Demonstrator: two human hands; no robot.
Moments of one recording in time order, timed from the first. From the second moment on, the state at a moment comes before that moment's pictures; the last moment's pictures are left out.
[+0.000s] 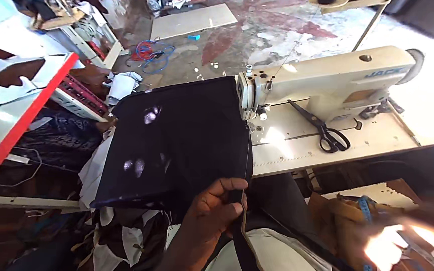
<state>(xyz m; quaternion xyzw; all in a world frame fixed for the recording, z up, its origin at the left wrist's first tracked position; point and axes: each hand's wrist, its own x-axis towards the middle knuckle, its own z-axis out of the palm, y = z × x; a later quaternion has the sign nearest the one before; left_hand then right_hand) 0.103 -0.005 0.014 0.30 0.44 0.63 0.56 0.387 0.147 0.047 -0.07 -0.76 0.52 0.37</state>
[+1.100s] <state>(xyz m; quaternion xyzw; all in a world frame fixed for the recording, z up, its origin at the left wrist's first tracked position) -0.247 0.017 -0.121 0.47 0.83 0.30 0.08 0.194 0.111 -0.064 -0.09 -0.46 0.87 0.14</state>
